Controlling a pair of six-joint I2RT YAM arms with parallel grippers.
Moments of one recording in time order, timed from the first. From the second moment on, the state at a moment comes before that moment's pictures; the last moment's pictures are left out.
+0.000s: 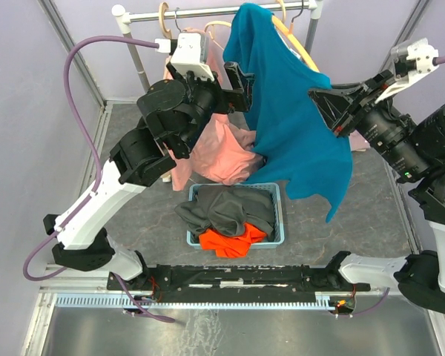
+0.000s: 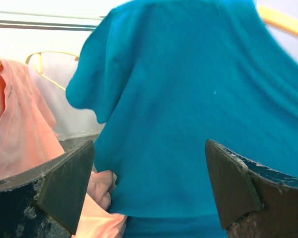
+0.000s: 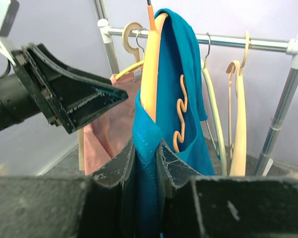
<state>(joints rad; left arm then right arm) -1.03 1.50 2.10 -0.44 -0.60 -0.19 0.77 1.15 2.09 -0.75 0.14 0.10</state>
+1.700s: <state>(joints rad) -1.01 1.55 2.23 -0.43 -0.49 -0.11 0.77 1.02 2.05 -0.83 0.04 0.19</state>
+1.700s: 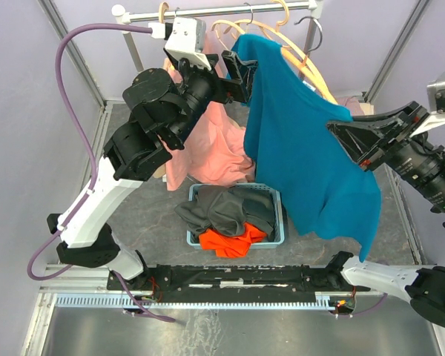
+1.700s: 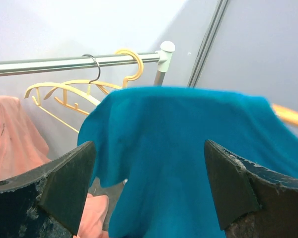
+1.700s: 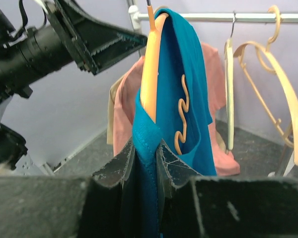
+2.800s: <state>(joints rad) -1.01 1.58 2.24 -0.48 -0.30 -0.24 0.77 0.98 1.90 -0.88 0.08 0.18</state>
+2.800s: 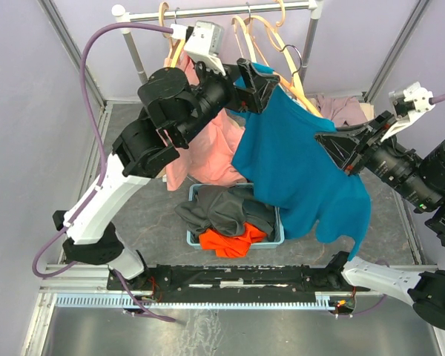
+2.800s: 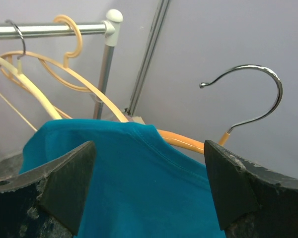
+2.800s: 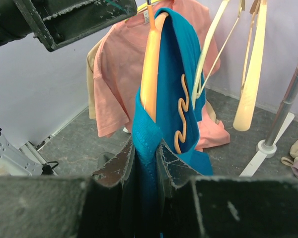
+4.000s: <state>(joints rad) -1.01 1.62 2.16 -0.45 -0.25 -0.31 0.77 0.99 1.87 -0.82 0.04 0.19</state>
